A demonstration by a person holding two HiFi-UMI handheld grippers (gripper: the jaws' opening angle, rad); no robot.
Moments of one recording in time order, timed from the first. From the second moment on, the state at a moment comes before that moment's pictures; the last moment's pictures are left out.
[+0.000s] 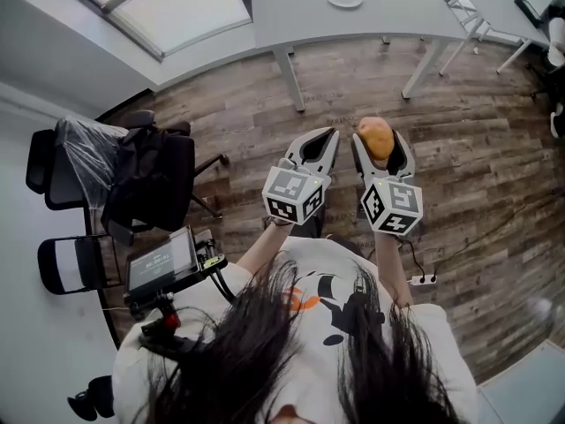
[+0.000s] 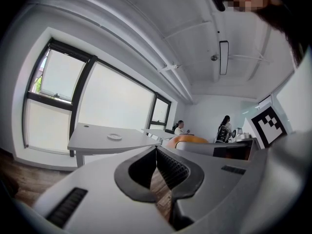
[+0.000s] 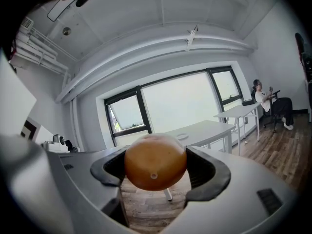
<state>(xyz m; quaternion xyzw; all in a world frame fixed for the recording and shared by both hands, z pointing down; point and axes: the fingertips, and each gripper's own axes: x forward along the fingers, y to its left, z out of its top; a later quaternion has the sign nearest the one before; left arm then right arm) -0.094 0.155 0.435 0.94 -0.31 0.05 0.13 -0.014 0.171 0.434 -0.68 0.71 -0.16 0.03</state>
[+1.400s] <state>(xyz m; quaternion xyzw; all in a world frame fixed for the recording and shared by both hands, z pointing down) -0.021 -0.127 0.438 0.96 -0.22 0.04 0.15 0.056 -0.083 0.425 -0.75 0.64 -0.16 0.03</state>
